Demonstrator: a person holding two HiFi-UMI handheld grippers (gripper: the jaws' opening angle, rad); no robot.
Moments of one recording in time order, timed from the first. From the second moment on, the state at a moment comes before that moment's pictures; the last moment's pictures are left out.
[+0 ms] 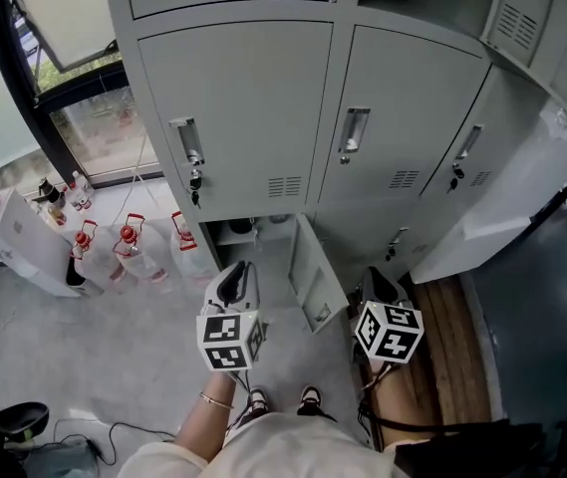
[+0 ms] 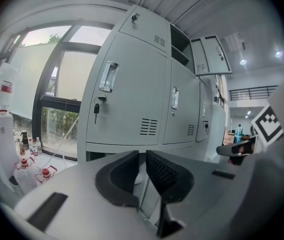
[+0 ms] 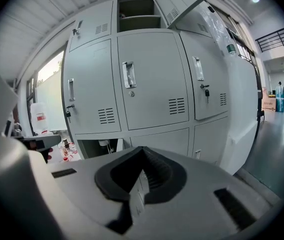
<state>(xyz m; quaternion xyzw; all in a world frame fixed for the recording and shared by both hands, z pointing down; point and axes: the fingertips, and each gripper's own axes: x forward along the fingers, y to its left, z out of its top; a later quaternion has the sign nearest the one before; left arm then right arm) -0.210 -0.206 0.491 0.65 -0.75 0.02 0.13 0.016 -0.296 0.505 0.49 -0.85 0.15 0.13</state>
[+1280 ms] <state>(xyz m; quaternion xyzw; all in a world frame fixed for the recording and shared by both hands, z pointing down) -0.242 -0.262 0.607 0.62 -0.76 0.06 0.19 0.028 -0.310 0.555 0.48 -0.84 0.18 0.16</state>
